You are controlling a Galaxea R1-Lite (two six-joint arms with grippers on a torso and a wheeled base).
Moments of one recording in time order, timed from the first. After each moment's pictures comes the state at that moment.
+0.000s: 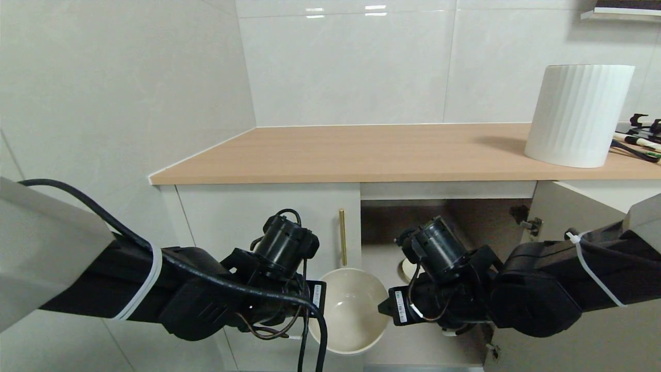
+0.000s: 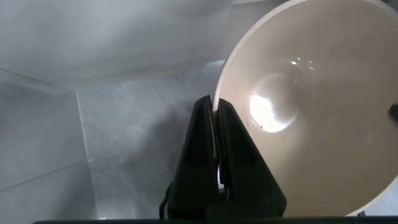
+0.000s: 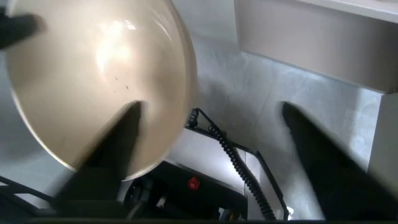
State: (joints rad) left arm -0.64 1.93 -0.92 -0.11 0.17 -0.45; right arm 0.76 1.97 -1.04 -0.07 -0.08 0.50
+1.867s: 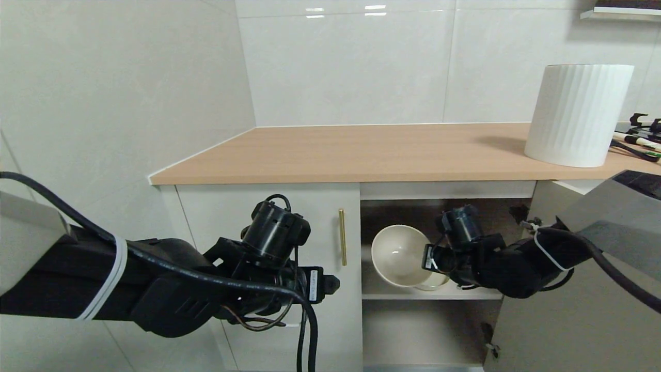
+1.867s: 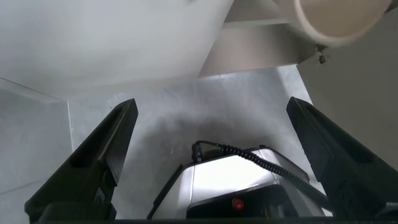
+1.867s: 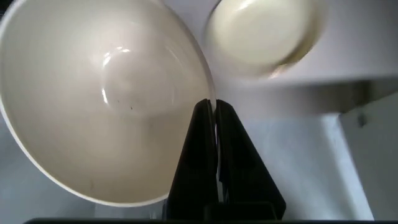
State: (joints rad) left arm -0.63 1.87 -0.93 -0.11 0.17 -0.48; right arm 0.47 2.18 -1.05 -0.41 -0.27 0.58
